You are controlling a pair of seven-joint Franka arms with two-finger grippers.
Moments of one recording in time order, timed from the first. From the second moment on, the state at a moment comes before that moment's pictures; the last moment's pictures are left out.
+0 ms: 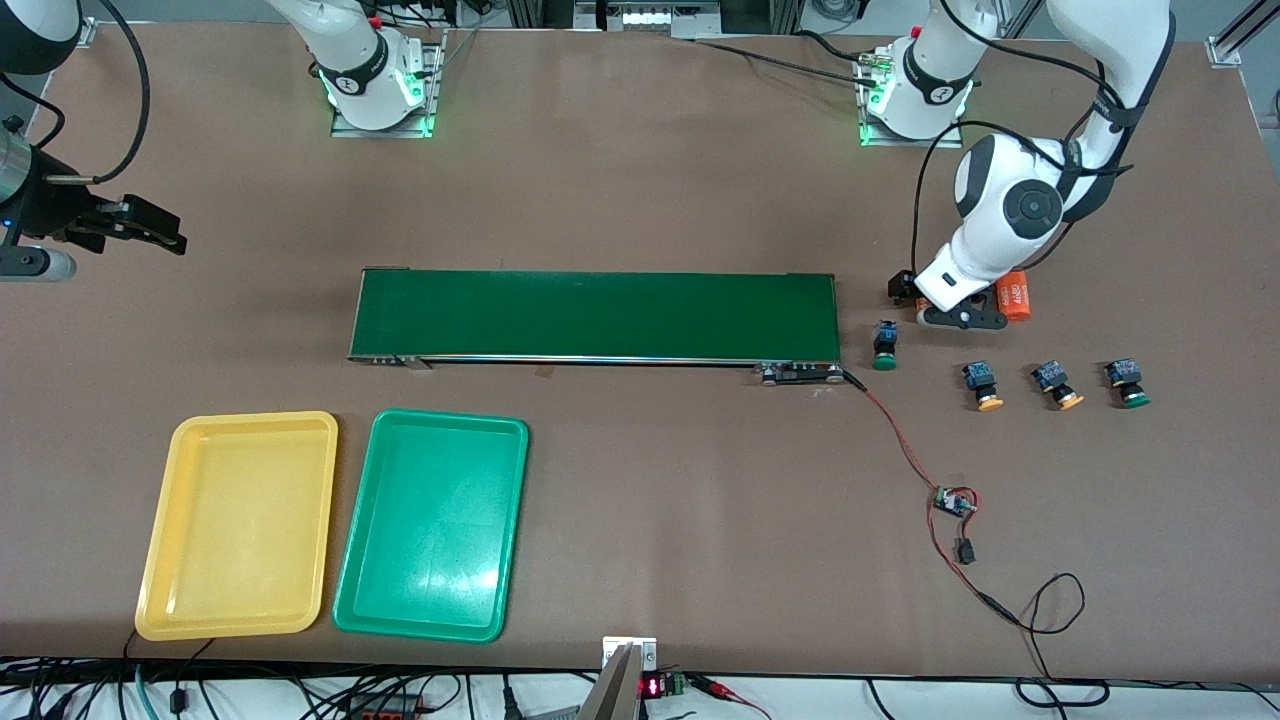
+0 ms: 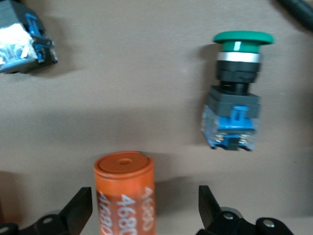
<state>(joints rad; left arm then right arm) -0.01 0.20 -0.07 -2.57 0.04 2.69 -0.06 -0.06 -0.02 0.01 -1.74 -0.02 1.63 -0.04</state>
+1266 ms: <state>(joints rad) 0.00 0.11 -0.26 -2.11 0.04 1.93 0.28 -0.06 -0.02 0.01 -1.75 -0.02 1.63 -0.04</state>
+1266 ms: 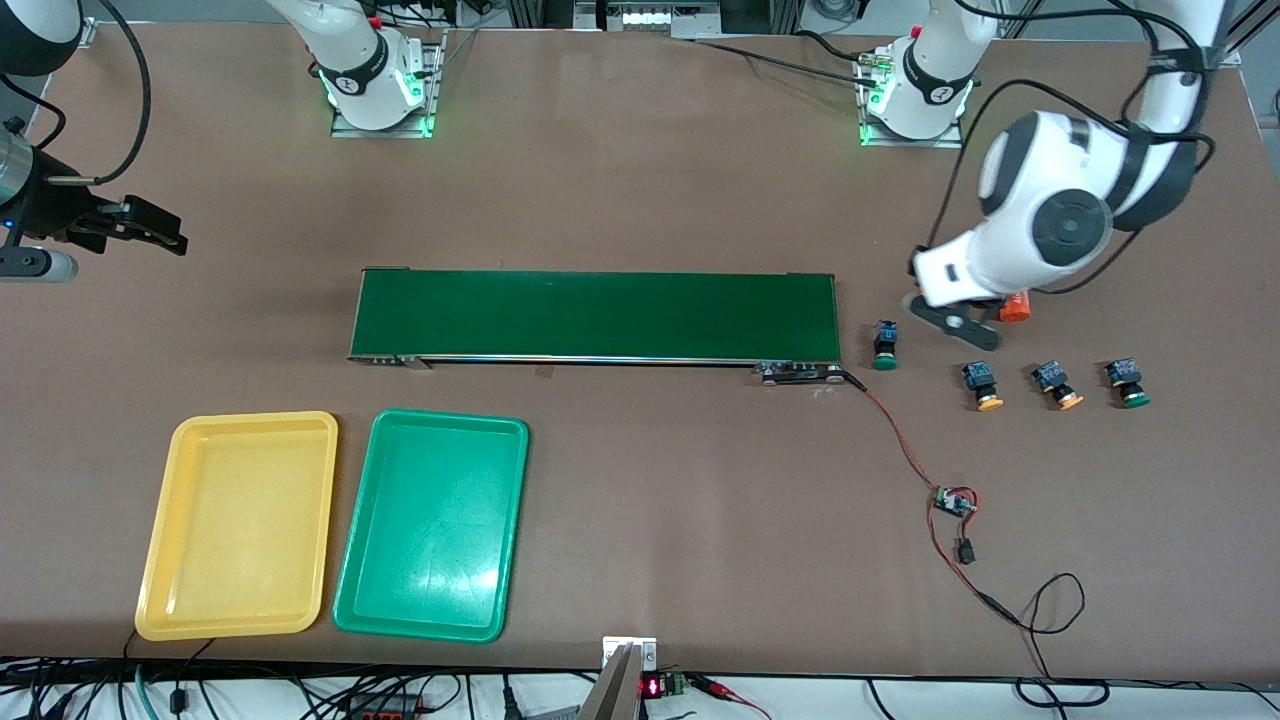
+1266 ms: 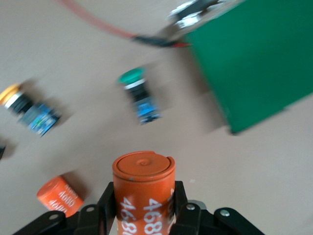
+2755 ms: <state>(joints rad) -0.06 0.41 -0.48 -1.97 0.15 2.14 0.93 -0.06 -0.02 0.01 -1.75 -0.02 1.64 -0.04</state>
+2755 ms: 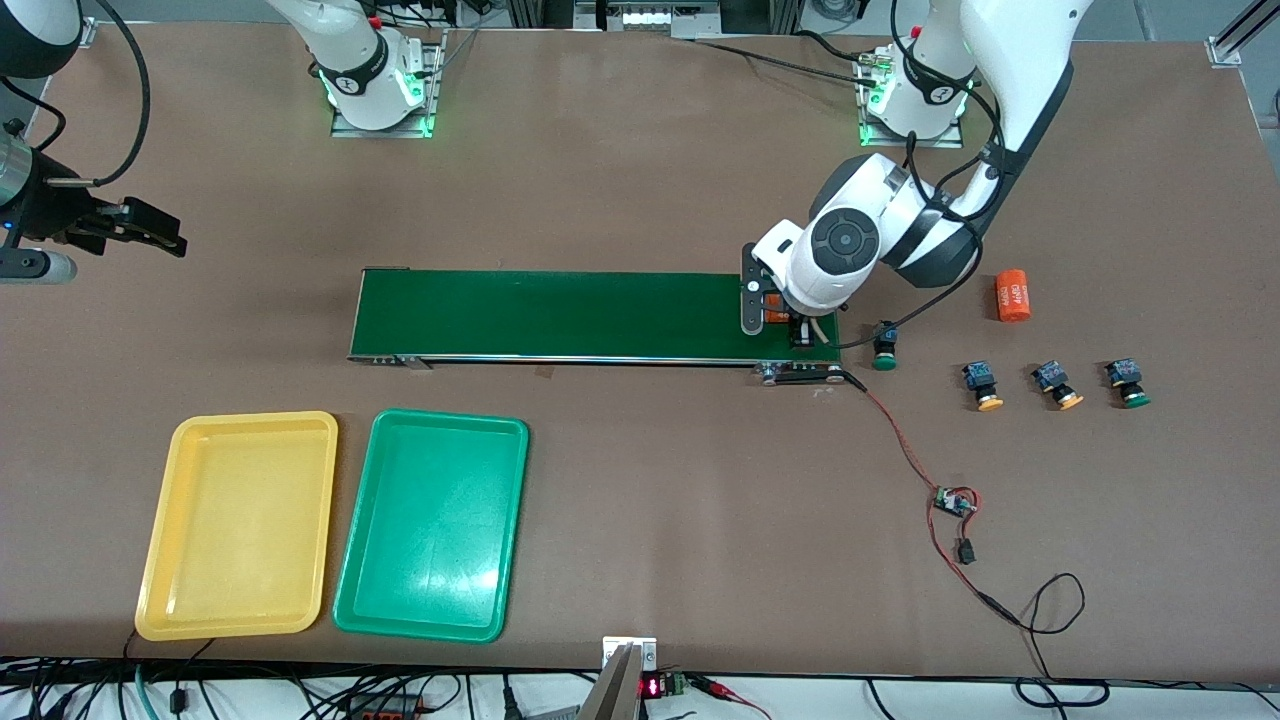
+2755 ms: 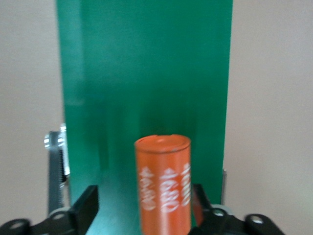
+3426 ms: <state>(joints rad) 0.05 0.40 -0.47 -1.73 0.15 1.86 0.43 -0.05 -0.02 0.01 -1.75 -0.02 1.65 -0.04</state>
